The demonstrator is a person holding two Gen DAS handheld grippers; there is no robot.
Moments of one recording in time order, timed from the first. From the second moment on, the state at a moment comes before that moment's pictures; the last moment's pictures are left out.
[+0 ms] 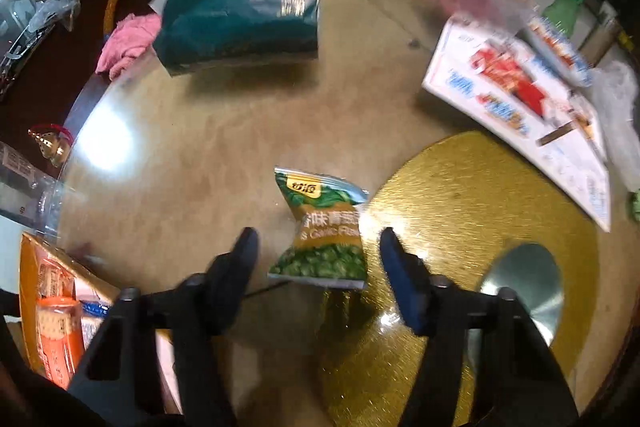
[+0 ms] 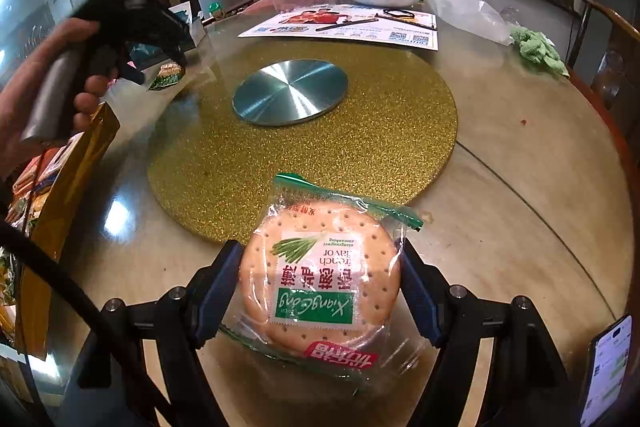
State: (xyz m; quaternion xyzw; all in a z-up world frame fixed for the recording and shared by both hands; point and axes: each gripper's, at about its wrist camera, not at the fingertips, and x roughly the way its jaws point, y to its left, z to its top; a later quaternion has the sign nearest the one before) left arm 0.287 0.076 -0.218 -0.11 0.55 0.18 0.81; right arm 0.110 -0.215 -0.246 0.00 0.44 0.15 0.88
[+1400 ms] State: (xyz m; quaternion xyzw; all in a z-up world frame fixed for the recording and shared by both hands) left arm -0.124 0.134 -0.170 -0.22 0.47 0.15 0.84; right arm 0.038 -0.018 -0.170 0.00 0.42 0.50 0.76
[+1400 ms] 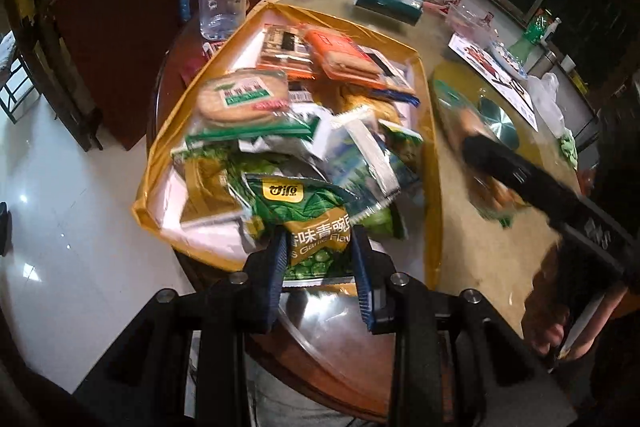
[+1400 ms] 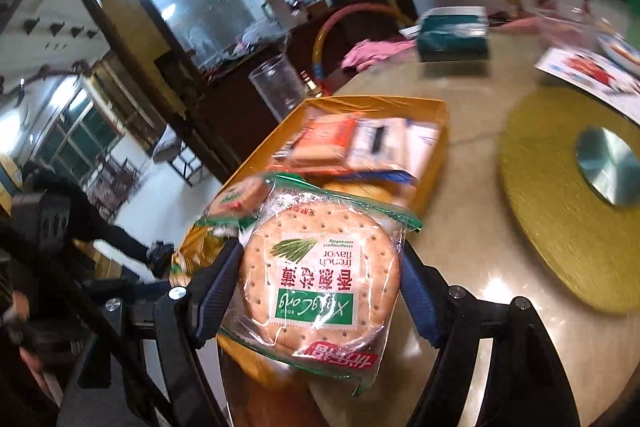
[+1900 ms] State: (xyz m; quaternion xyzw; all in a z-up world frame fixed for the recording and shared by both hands) left arm -0.132 0.155 -0.189 -0.24 0.39 0.19 0.87; right arm 0.041 -0.003 -0.175 0.05 0.40 0.46 0.79
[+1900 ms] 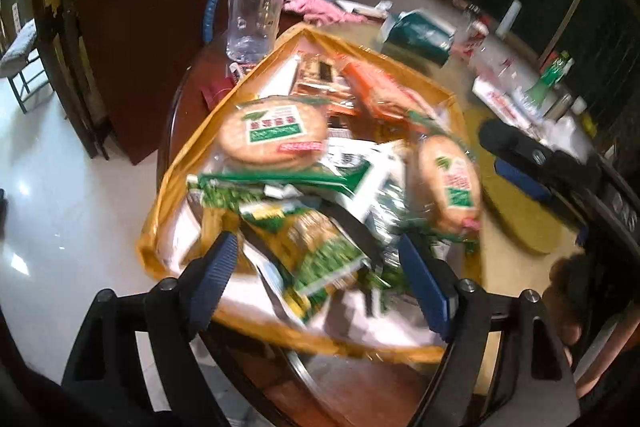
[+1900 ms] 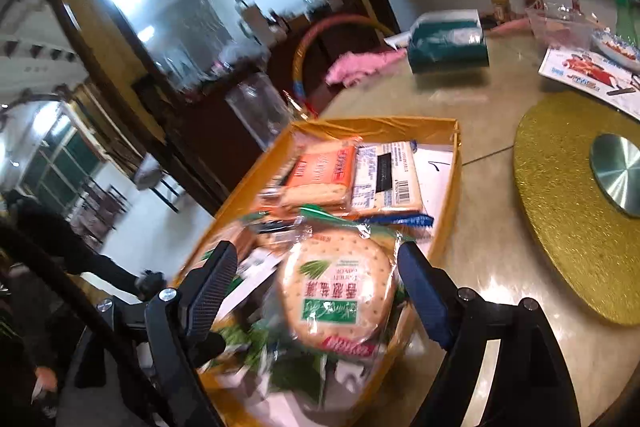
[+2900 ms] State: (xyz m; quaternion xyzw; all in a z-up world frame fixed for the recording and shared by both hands) left arm -0.181 0.078 -0.147 -0.06 0.38 0.34 0.86; right arm -0.049 -0.048 -0.173 0.01 0.41 0.45 0.80
